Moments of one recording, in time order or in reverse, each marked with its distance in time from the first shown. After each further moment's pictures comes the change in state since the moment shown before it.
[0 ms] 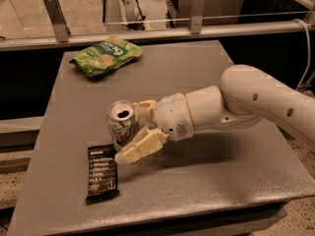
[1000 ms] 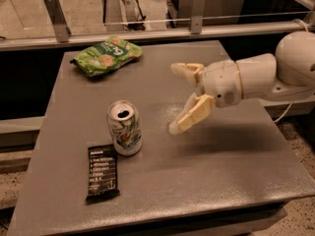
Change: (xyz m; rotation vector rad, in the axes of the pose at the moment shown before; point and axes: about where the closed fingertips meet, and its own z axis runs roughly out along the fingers) arm -0.022 -0.052 -0.107 0.143 -0.001 -0.099
